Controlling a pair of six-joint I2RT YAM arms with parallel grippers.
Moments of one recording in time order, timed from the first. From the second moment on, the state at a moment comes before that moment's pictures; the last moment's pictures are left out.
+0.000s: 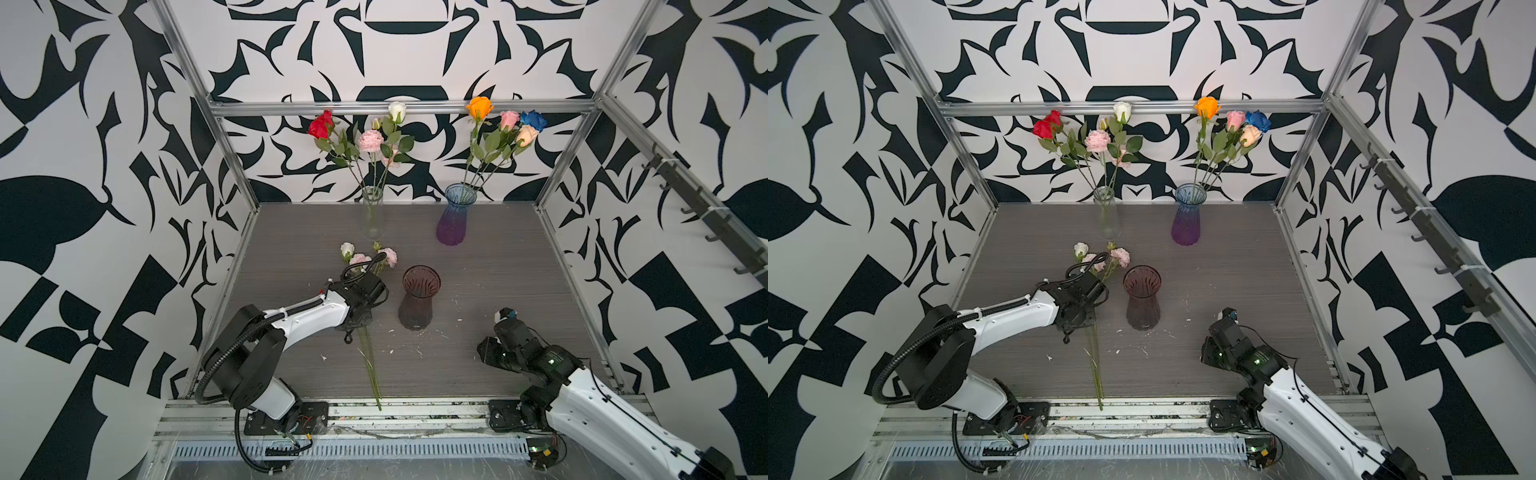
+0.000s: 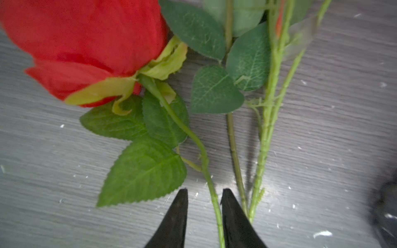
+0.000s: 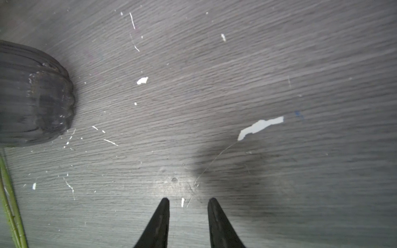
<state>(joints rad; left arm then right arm) -0.74 1.55 0.88 -0.69 -0.27 -0.90 0.57 0.63 0.32 -0.72 0.02 0.81</state>
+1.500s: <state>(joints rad) -0.64 0.87 1.05 -0.36 -0.41 -0.68 0.57 0.60 0.32 -0.72 0.00 0.81</state>
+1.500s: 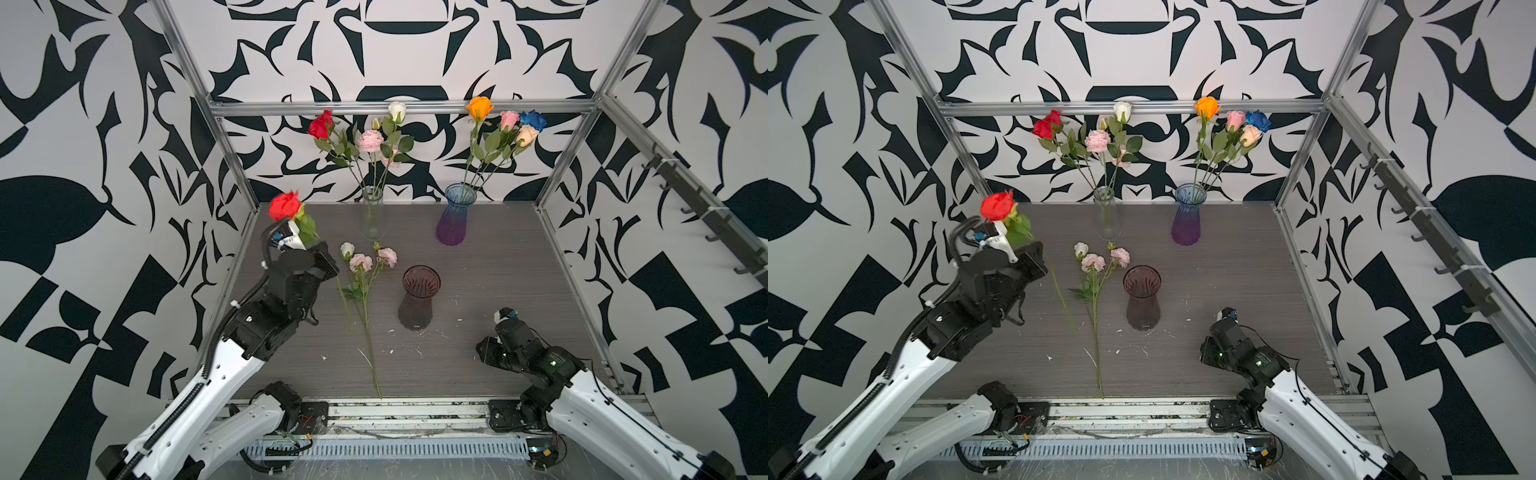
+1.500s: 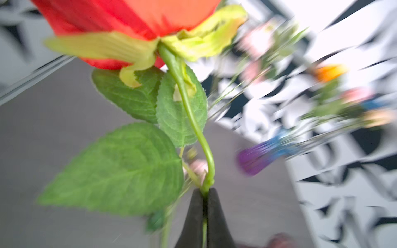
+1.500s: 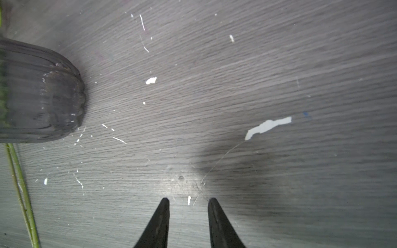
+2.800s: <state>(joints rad) -0.83 1.18 1.02 -0.03 0.15 -0.31 0.57 0.45 0.28 -0.68 -0.15 0.77</state>
